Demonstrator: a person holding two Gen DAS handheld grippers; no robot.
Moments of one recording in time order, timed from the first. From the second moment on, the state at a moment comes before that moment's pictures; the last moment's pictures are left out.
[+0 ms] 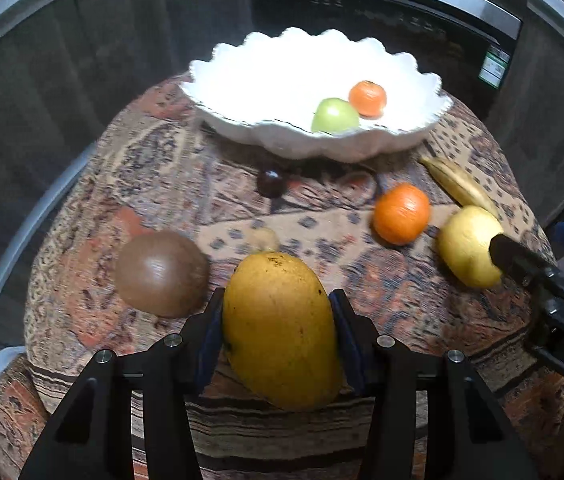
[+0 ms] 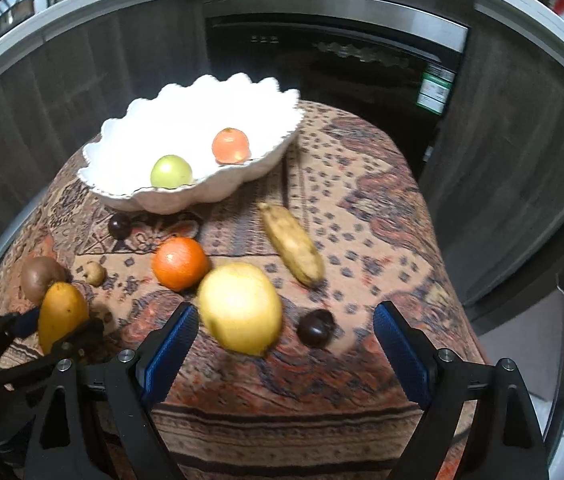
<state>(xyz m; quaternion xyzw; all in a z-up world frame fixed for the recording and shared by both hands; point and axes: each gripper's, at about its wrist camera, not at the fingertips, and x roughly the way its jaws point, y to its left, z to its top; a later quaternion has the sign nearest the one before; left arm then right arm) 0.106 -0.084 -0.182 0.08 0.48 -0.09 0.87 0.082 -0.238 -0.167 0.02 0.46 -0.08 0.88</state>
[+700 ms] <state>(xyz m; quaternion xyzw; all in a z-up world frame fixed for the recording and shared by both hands) 0.117 -0.075 -0.180 0.06 0.49 -0.09 0.87 0.110 -0.224 -0.206 0.02 0.52 -0.04 0.85</state>
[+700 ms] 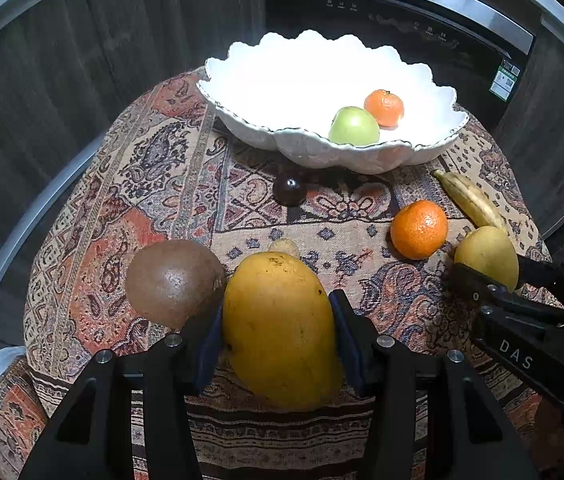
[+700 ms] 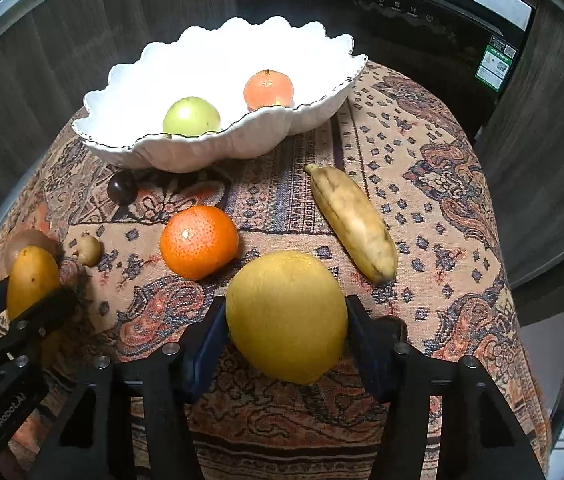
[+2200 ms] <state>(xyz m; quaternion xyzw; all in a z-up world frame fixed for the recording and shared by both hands) 0.258 -0.087 -0.106 0.06 0.43 -0.12 0.89 0.208 -0.222 -0.118 0.04 0.44 -0.04 0.90</state>
